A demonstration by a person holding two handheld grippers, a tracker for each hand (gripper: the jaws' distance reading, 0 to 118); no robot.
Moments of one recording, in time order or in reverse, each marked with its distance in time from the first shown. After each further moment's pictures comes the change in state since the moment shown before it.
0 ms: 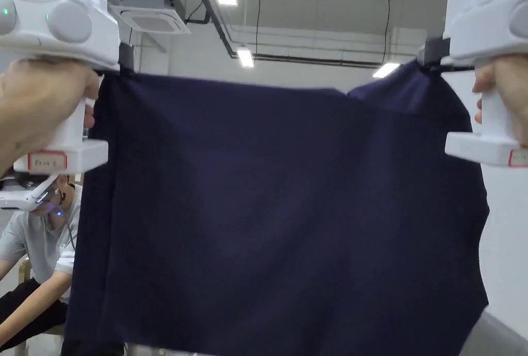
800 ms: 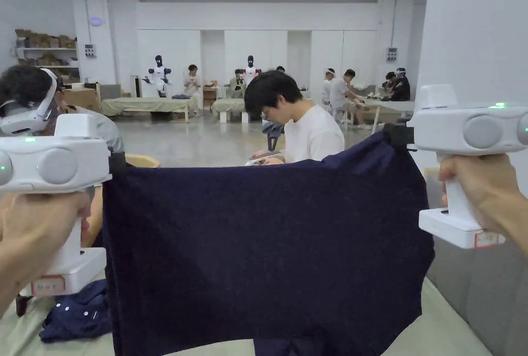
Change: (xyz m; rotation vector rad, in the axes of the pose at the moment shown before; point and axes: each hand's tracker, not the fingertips) left arm -0.013 -0.284 0.045 -0.351 -0.091 0.037; right arm 0.008 -0.297 0.042 -0.328 0.093 -0.071
